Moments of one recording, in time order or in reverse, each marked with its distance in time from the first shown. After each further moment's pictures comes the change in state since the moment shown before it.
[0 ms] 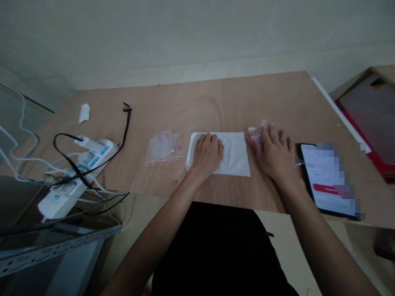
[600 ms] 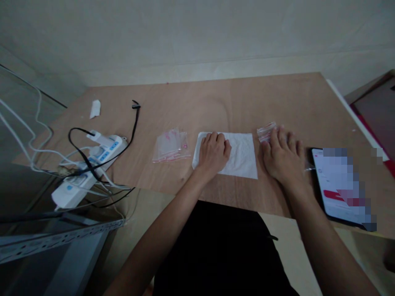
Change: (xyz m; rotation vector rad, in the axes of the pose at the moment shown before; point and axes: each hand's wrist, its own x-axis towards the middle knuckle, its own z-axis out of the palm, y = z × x) left_hand -0.002 -0.002 -0.003 -0.070 0.037 -0.012; right_hand -0.003 -0.004 0.006 0.015 -0.007 0.020
